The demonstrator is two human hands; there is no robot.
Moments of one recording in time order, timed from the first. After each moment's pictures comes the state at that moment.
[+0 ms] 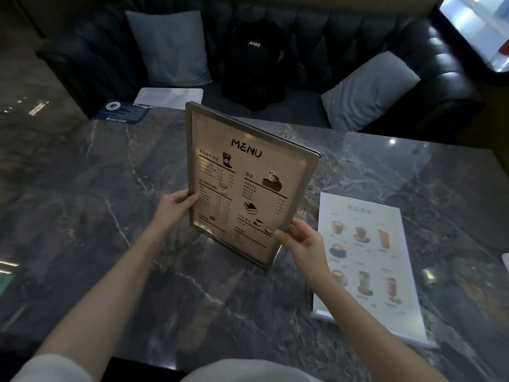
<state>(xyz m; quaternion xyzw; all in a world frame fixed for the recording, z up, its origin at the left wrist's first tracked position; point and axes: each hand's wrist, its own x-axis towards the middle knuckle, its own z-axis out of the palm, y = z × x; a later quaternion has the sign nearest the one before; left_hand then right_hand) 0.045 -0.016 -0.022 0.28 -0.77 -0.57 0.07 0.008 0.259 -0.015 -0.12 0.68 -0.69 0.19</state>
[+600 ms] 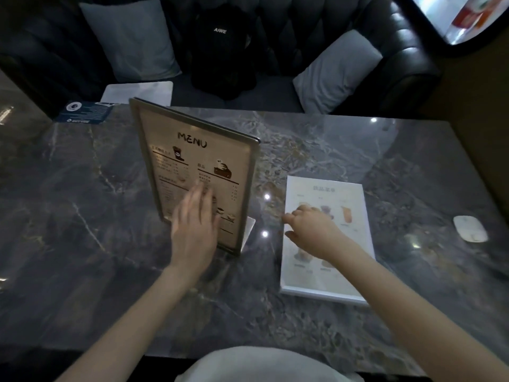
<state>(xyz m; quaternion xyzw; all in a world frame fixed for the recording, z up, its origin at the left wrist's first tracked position) 0.074 0.131 -0.005 0.10 -0.97 -0.07 0.21 -0.031 0.338 0.018 -0.39 0.91 0.04 0.14</state>
